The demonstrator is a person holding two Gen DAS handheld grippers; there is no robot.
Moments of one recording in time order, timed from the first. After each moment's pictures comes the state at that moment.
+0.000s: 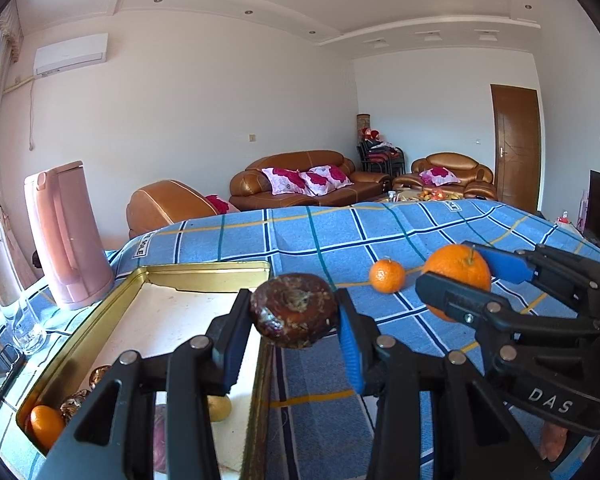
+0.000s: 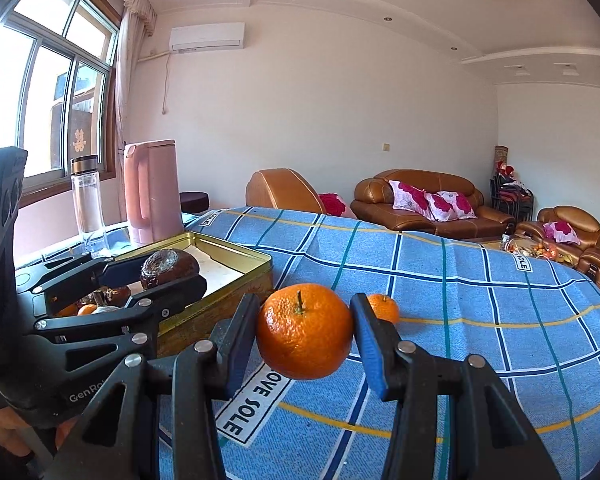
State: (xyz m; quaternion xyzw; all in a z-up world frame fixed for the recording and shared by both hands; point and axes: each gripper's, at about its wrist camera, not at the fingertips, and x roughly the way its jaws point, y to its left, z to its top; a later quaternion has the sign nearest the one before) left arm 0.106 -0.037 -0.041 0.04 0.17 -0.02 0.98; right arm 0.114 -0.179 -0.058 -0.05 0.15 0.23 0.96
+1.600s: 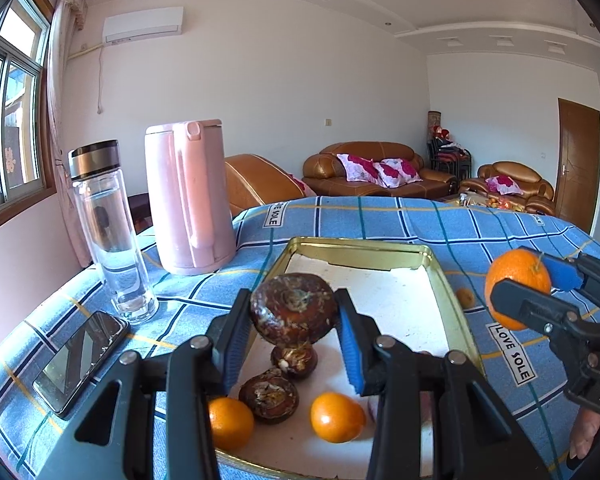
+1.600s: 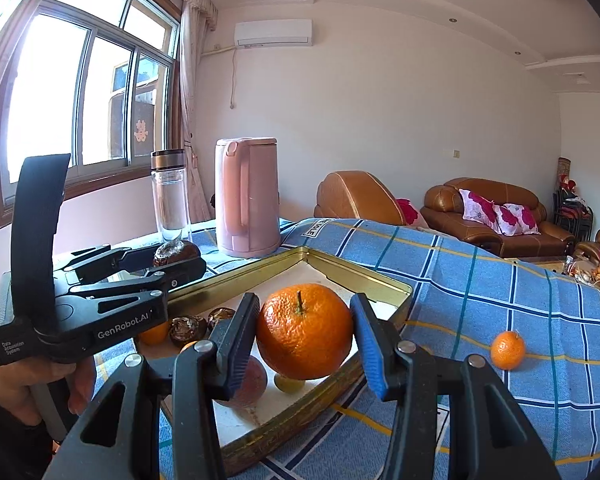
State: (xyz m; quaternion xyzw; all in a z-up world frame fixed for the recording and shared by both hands) left arm 0.074 0.101 -0.037 0.00 0.20 0.10 0.97; right arm 0.096 -0.063 -0.046 -0.07 0.15 0.35 0.92
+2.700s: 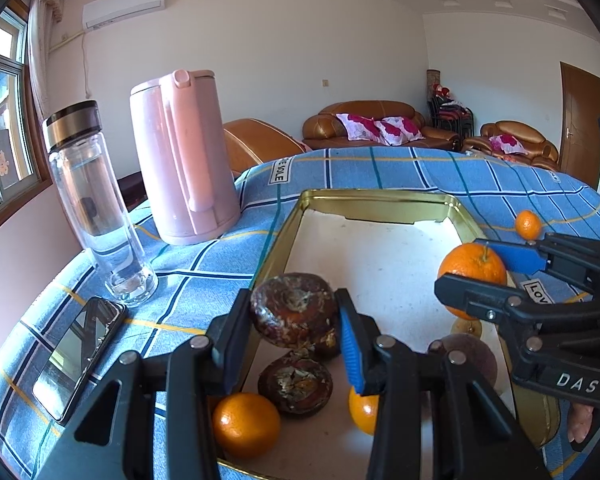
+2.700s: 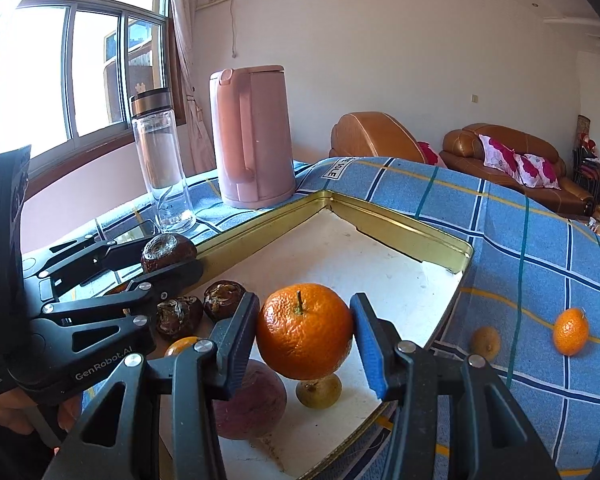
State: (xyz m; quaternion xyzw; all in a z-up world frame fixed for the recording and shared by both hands) left arm 0.104 0.119 -0.059 0.03 0.27 0.10 0.96; right arm 0.151 -0.008 -0.078 -0.08 0.26 0.36 0.89
